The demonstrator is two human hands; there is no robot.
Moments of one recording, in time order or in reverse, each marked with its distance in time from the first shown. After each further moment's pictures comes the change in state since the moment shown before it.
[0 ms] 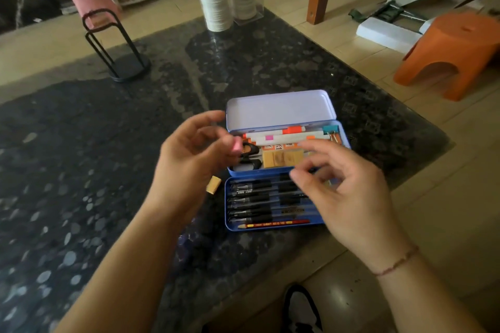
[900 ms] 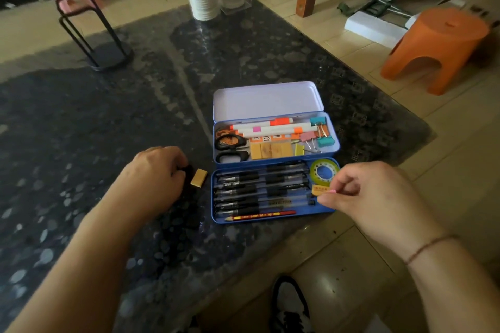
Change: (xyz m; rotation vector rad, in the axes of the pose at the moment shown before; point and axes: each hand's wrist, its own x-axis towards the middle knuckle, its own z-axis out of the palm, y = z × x) left_hand 0.008 -0.008 -0.052 1.583 -0.057 -0.192; right_hand -0.002 0.019 -0.044 -0.497 -0.243 0.340
